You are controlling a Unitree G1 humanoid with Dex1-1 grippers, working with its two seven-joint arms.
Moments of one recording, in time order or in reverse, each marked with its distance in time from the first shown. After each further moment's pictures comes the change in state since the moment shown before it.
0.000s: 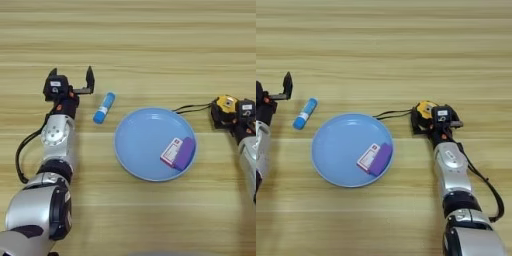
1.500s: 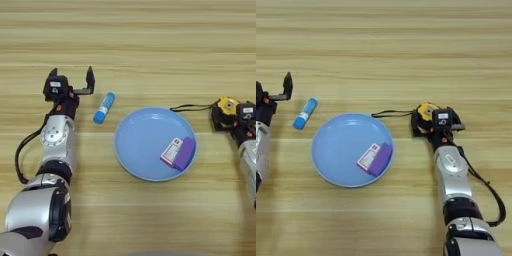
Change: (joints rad) left arm 0.009 0.001 -0.001 -0.015 0.000 0.002 -0.015; right arm 0.034 0.006 0.007 -0.068 -0.004 0.038 -0.036
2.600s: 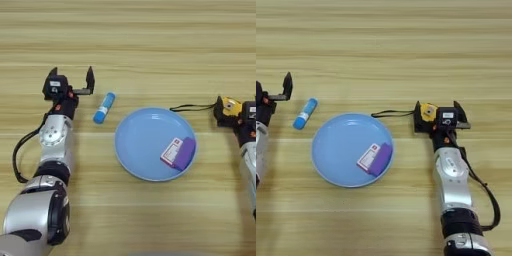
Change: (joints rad) left arm 0.015 0.008 -0.011 -0.042 -0.001 0.027 -0.008; right arm 0.127 0.039 0.000 -0.253 -0.002 0.011 -0.069
